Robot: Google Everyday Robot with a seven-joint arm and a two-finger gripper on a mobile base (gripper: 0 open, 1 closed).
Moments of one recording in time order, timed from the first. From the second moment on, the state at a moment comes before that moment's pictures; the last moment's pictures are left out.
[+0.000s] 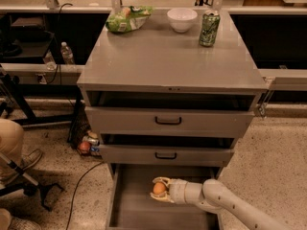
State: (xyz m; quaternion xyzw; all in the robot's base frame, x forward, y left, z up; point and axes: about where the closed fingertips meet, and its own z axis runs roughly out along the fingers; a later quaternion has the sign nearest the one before) arm 0.515 -0.021 0.325 -0.56 0.61 0.26 0.49
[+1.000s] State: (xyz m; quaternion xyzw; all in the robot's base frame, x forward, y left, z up) arm 0.514 -0.027 0.375 -0.56 0.61 0.21 0.52
